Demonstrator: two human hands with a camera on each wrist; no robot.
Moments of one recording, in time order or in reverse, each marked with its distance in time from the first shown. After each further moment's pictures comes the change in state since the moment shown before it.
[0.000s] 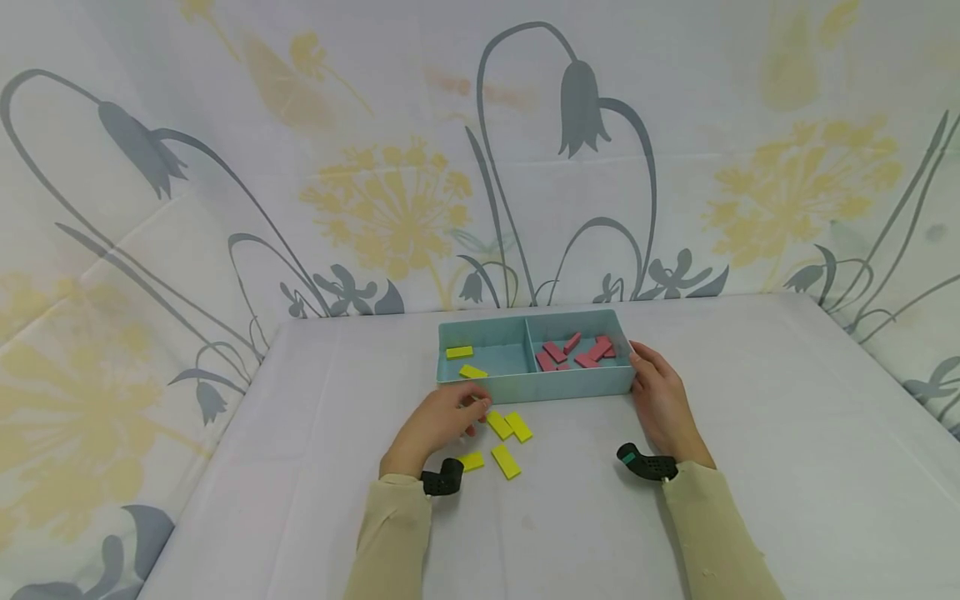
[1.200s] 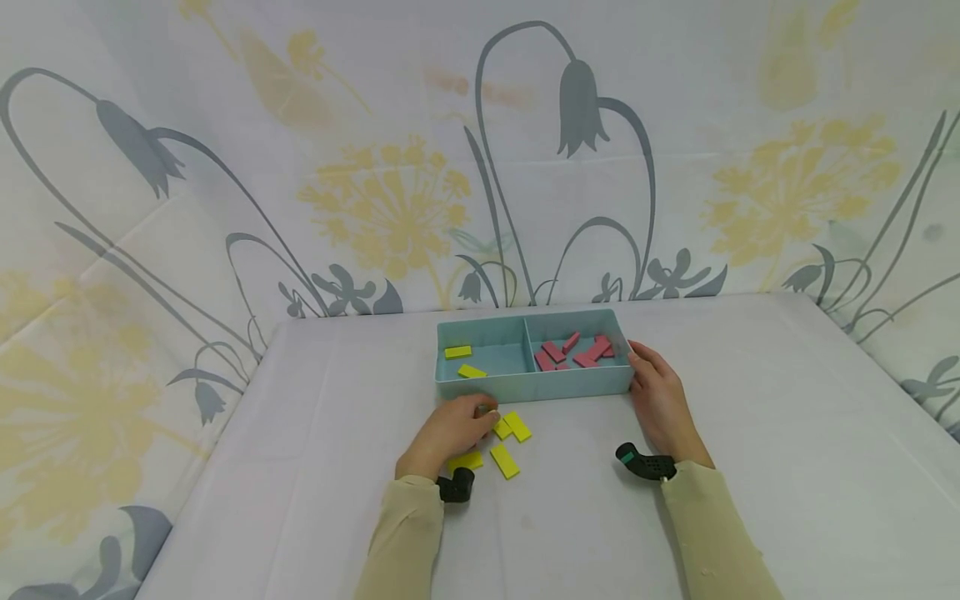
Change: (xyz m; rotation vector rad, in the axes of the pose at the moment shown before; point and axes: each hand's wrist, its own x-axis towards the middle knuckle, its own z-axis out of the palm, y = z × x) left_hand 0.008 0.001 0.023 0.156 -0.009 -0.079; right_hand 0.000 -0.001 0.001 -0.011 0.016 0.017
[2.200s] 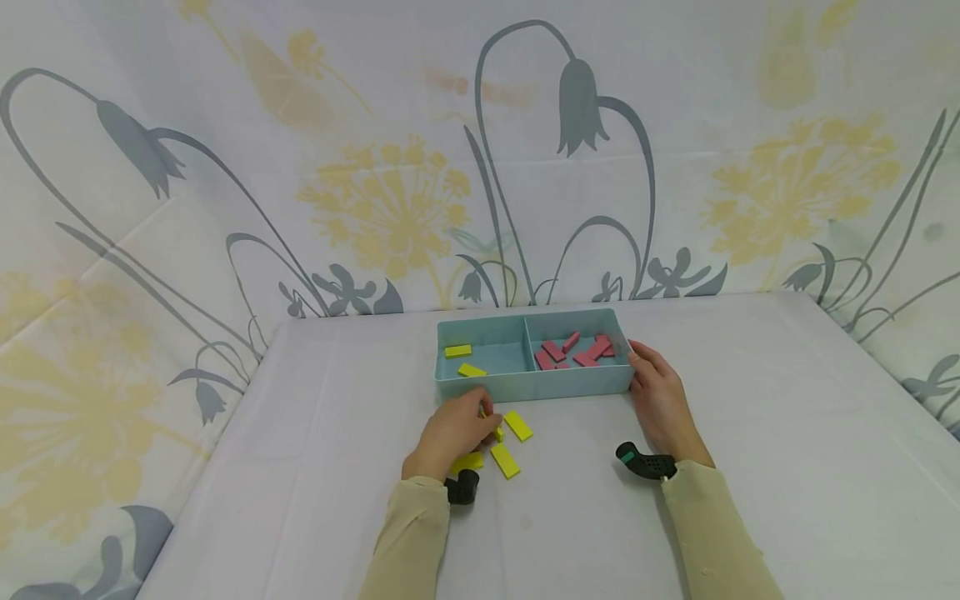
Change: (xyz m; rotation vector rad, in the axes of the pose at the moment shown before) left_hand 0.000 0.005 0.005 -0.014 0.043 -0.041; right_hand 0.000 0.001 -0.001 0.011 -0.007 -0.009
